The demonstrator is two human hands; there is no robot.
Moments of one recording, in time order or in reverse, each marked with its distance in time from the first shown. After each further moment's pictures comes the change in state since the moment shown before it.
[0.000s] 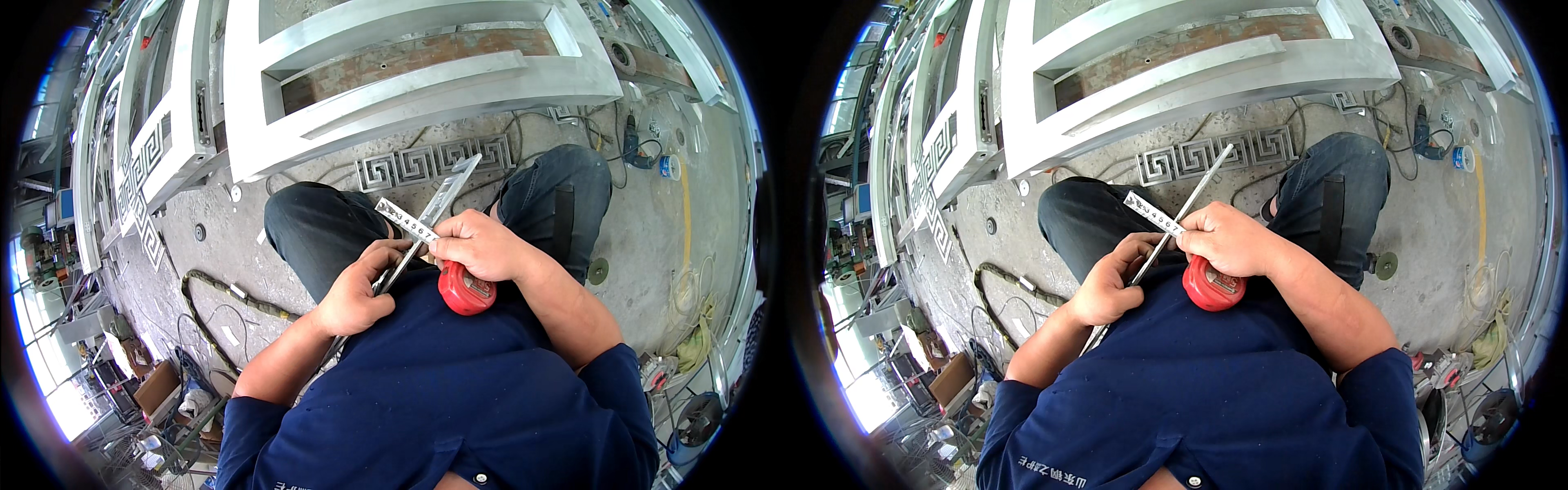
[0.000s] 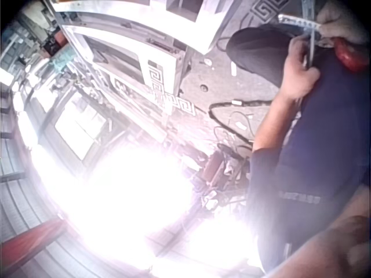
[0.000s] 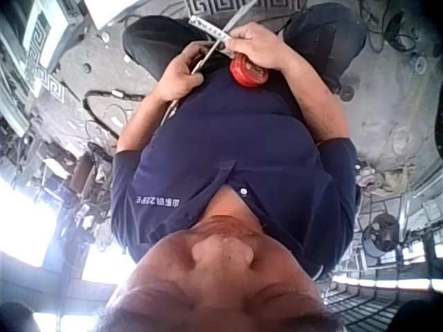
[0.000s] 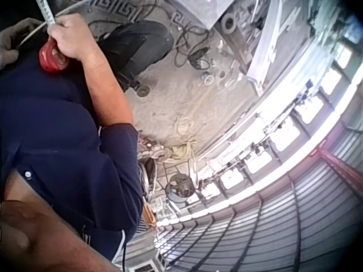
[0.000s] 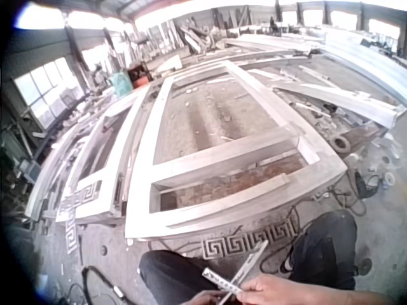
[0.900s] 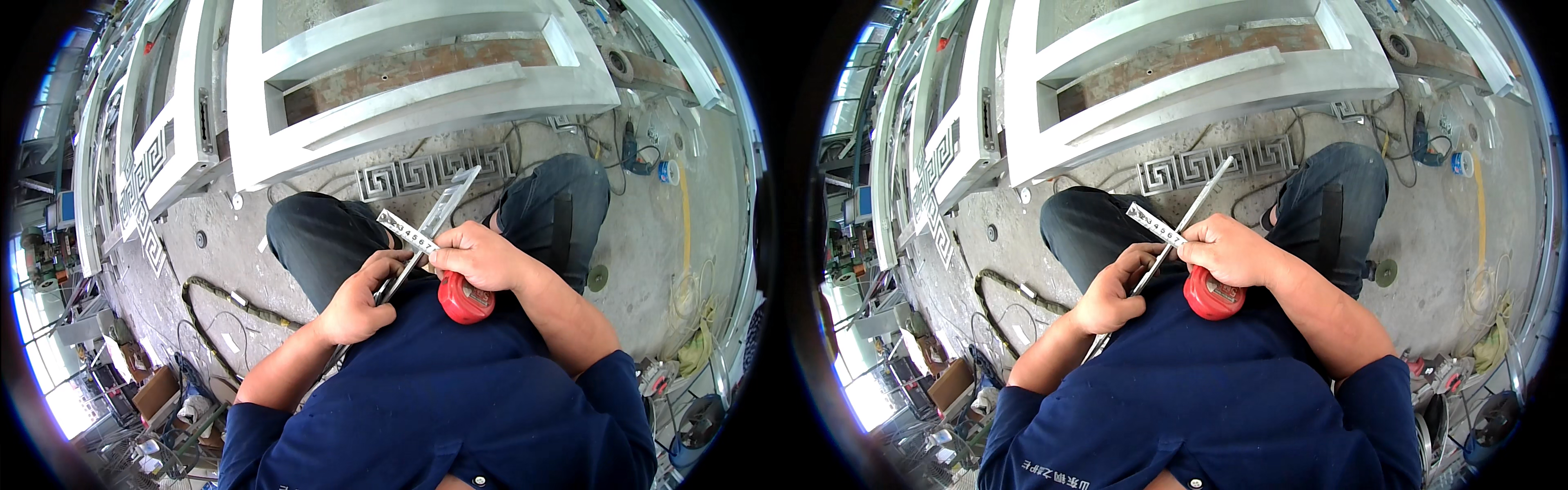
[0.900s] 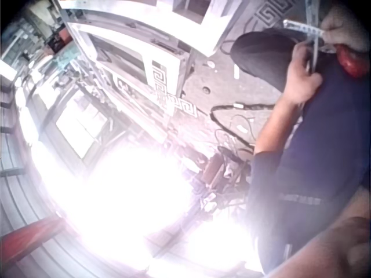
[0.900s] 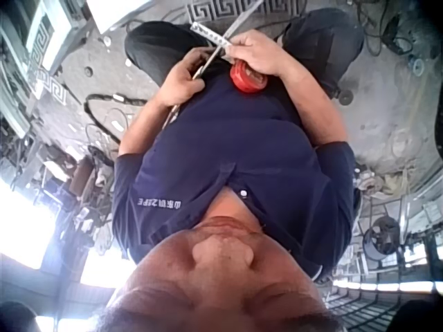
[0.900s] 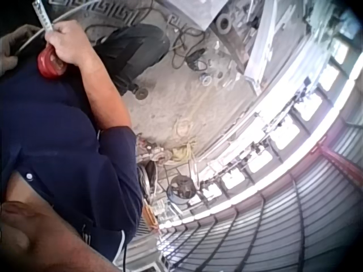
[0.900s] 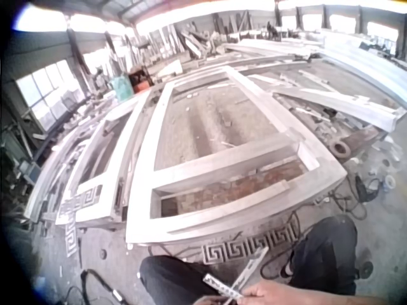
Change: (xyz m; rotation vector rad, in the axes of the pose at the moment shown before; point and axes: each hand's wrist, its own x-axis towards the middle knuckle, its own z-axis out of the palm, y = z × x) left_hand -0.002 -0.002 -0.002 -0.005 -0.053 -0.007; right_hand -0.001 0.002 0.001 0.000 0.006 0.002
